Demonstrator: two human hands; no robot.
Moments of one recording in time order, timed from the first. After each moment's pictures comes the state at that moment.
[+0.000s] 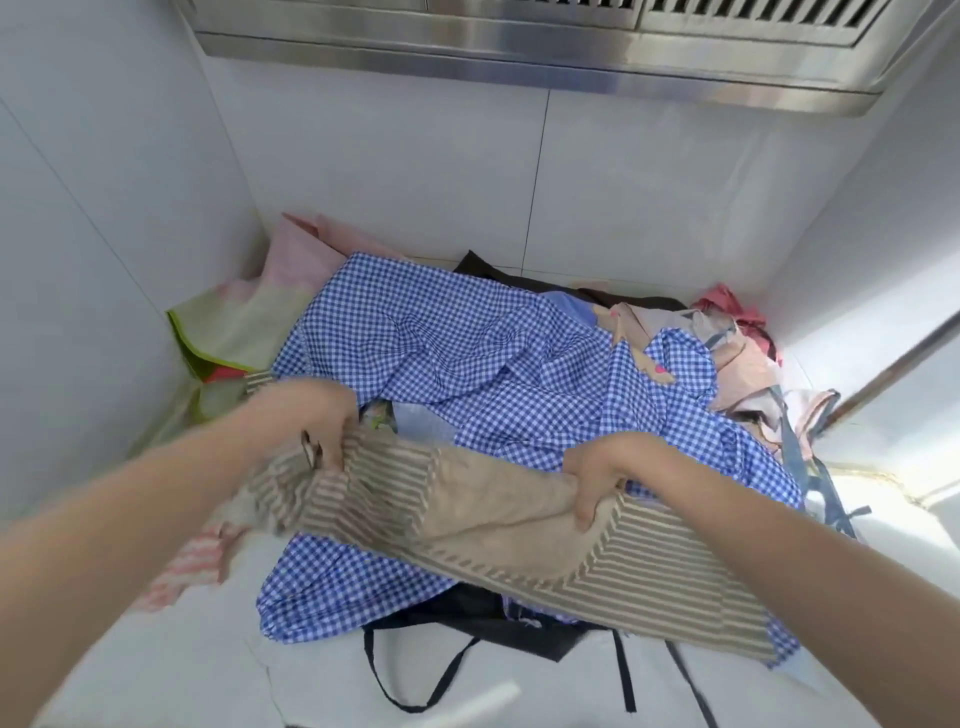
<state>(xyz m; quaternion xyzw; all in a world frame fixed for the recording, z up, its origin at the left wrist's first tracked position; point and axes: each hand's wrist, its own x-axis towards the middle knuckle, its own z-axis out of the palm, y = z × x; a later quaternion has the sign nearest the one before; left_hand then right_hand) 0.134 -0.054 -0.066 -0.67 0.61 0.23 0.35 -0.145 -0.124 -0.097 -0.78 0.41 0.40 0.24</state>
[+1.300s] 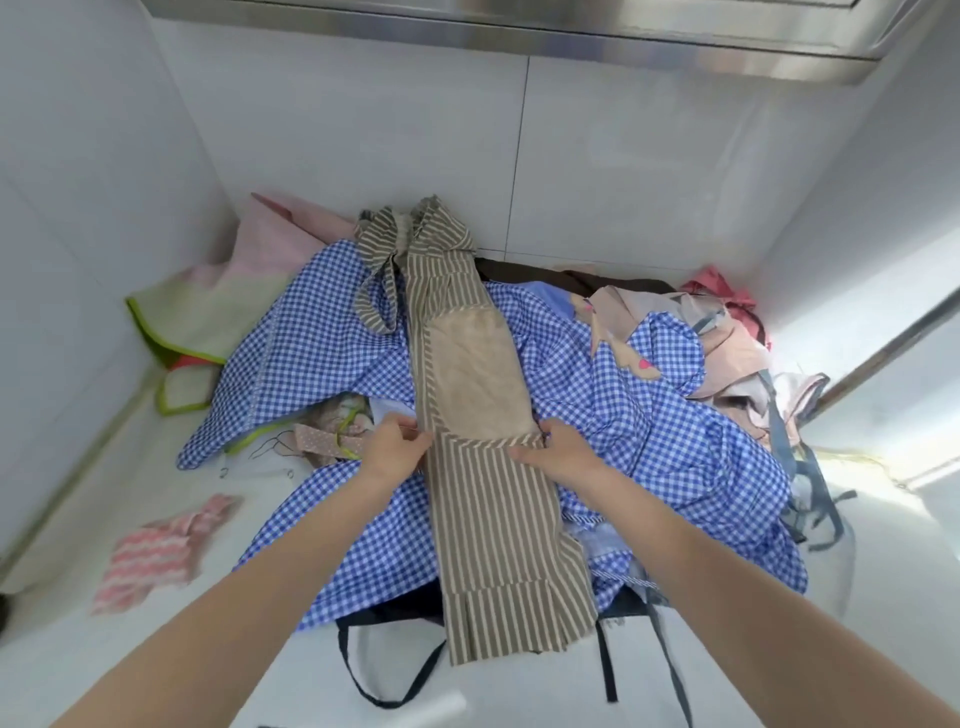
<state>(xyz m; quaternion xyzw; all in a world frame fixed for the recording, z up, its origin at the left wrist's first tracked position) 0.045 -0.057 -0.174 -0.77 0.29 0.43 -0.37 -0.149 -0.116 -0.150 -0.62 0.59 -0.06 0.52</state>
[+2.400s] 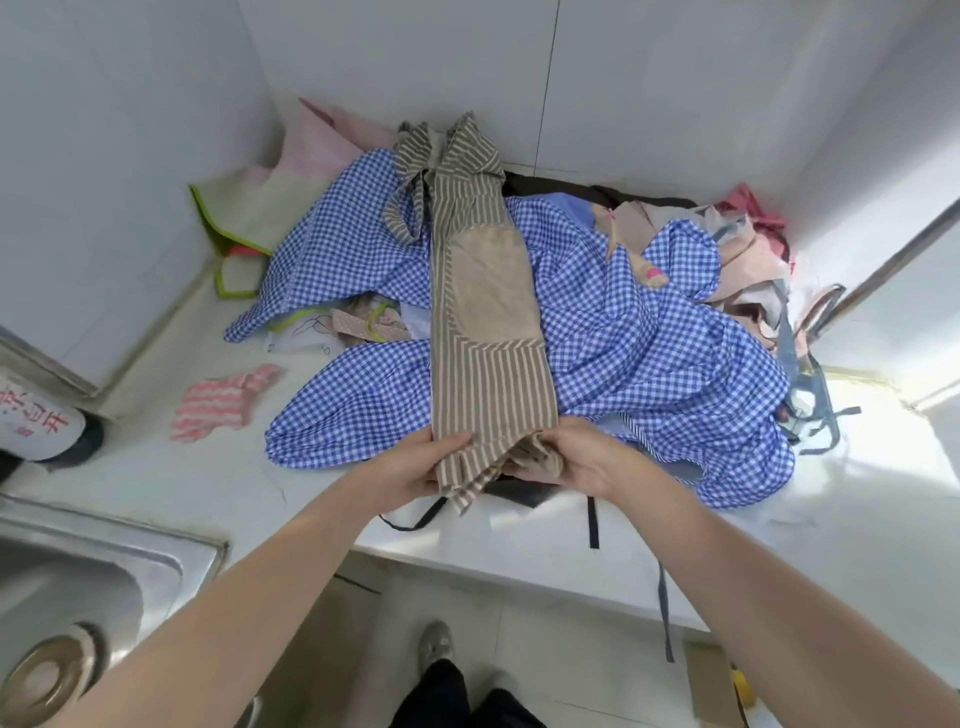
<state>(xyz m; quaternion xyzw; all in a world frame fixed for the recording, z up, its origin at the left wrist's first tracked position) -0.015 0.083 -0.188 -0.60 0.19 0.68 -0.37 -0.193 -0.010 -0.176 -0.35 0.51 -0.10 0.78</state>
